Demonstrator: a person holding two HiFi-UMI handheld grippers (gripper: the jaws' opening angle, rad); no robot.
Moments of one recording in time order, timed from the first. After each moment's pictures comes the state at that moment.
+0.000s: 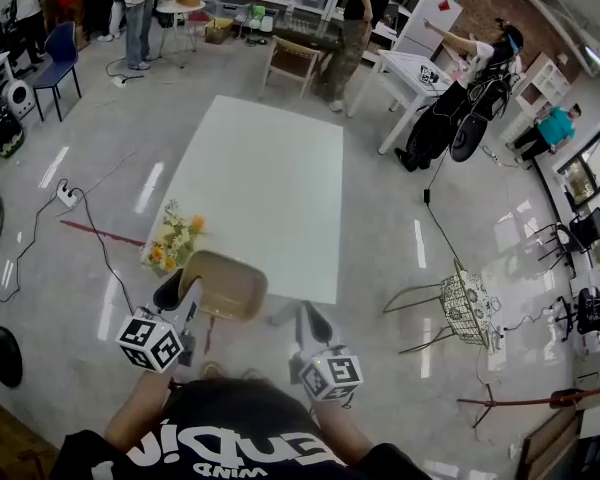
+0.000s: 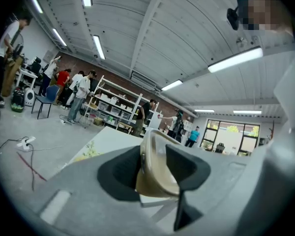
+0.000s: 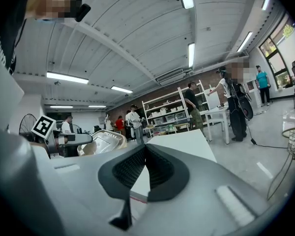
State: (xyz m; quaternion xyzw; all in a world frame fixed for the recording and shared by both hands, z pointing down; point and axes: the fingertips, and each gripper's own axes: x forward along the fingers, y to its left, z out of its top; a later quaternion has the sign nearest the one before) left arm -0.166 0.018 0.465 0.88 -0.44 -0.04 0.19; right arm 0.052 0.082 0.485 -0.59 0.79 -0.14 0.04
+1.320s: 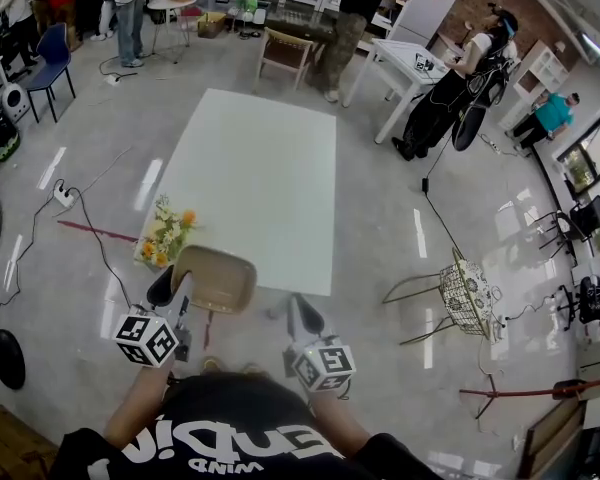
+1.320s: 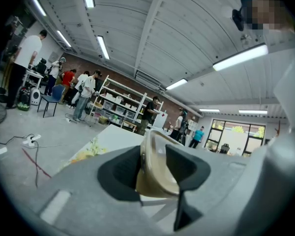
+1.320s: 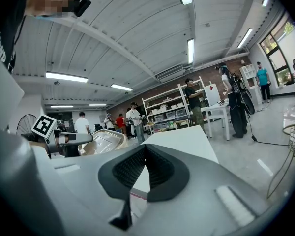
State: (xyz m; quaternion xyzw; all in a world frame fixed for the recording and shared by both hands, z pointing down) left arm -0.159 0.014 0.485 0.86 -0.46 -0.04 0.20; right arm 0.061 0.078 0.507 -0.58 0.80 -0.16 0.03
